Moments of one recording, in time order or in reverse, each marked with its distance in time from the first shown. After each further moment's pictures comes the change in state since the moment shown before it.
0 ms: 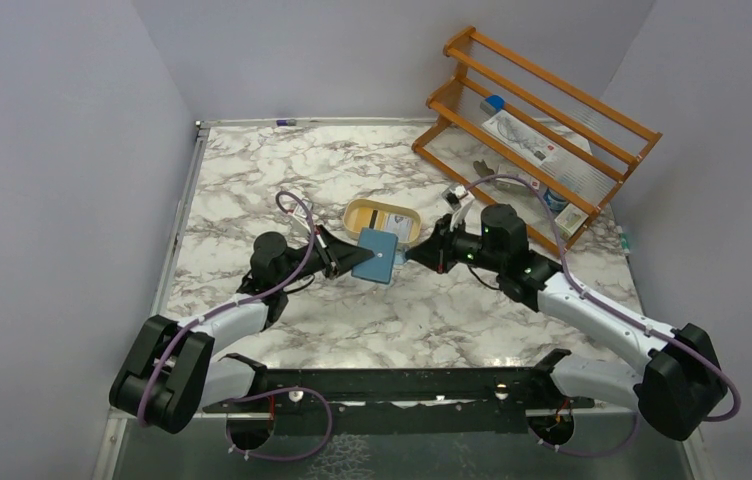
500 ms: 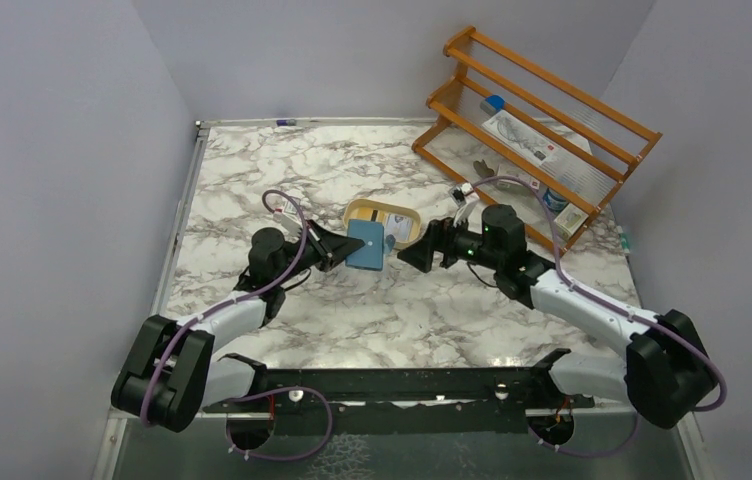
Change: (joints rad) left arm 0.033 0.001 0.009 -0.070 -0.104 0.032; right arm -0.056 0.035 -0.073 0.124 -0.027 0.101
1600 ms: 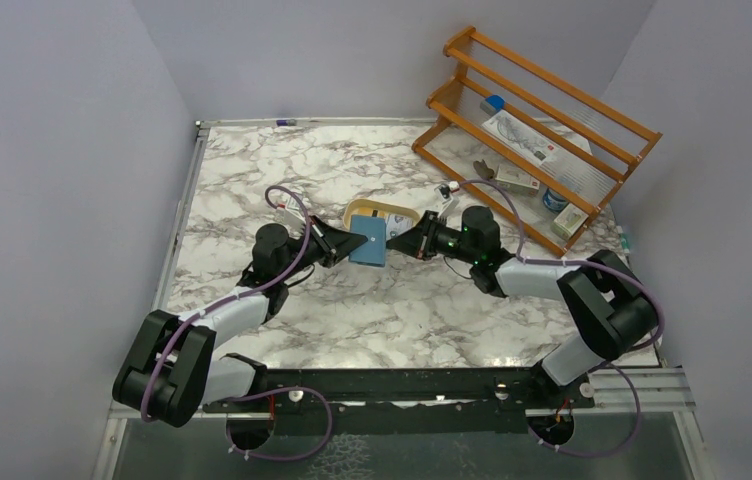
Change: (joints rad) left arm -0.024 0.027 0.046 -0.014 -0.044 0.014; right arm 0.006 0.401 -0.013 0.542 -0.078 0.349
